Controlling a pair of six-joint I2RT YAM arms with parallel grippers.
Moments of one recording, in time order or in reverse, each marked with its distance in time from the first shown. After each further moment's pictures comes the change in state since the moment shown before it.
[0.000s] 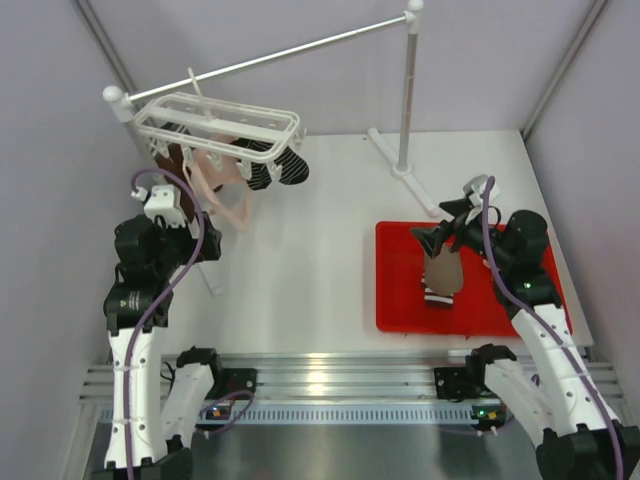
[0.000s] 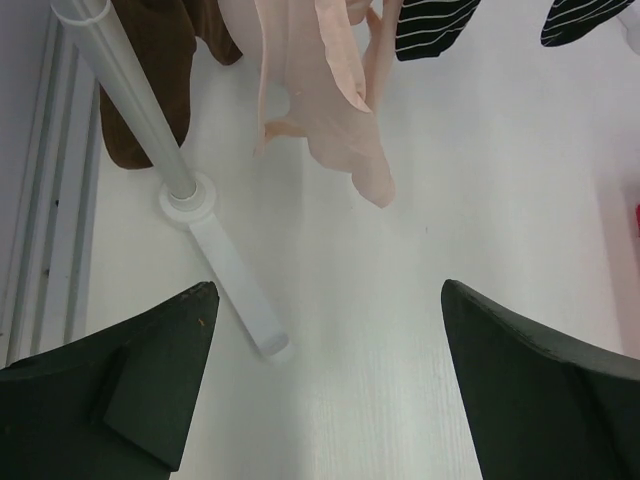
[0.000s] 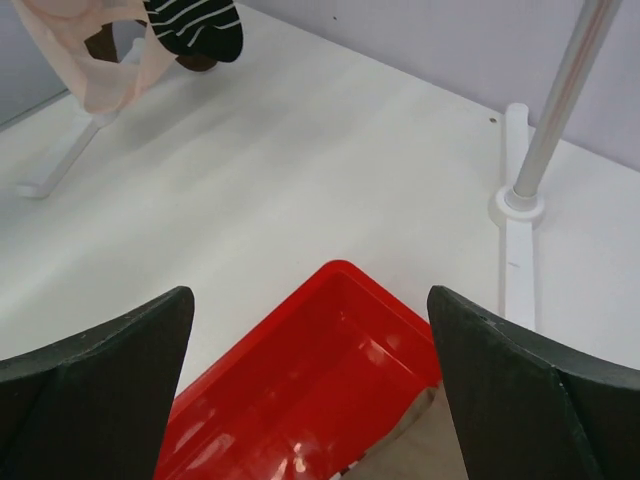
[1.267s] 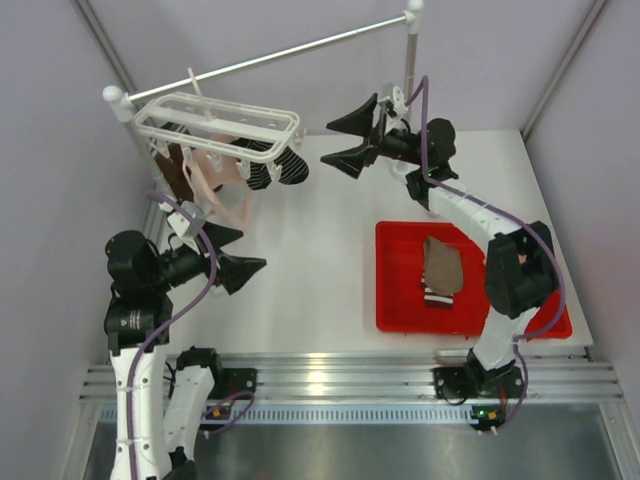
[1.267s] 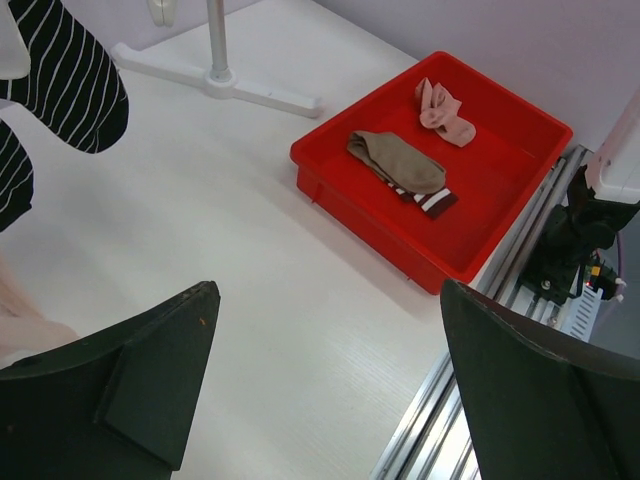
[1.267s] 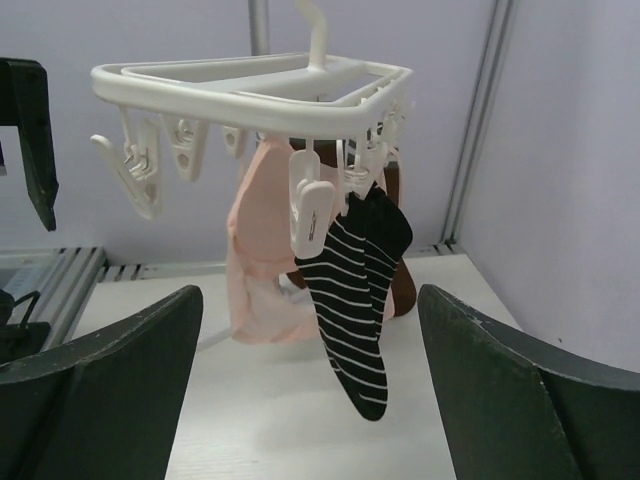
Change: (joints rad) left arm 0.000 -0.101 -0.050 0.199 0.865 0.012; right arm 0.305 1.029 0.726 0.910 -0.377 0.401
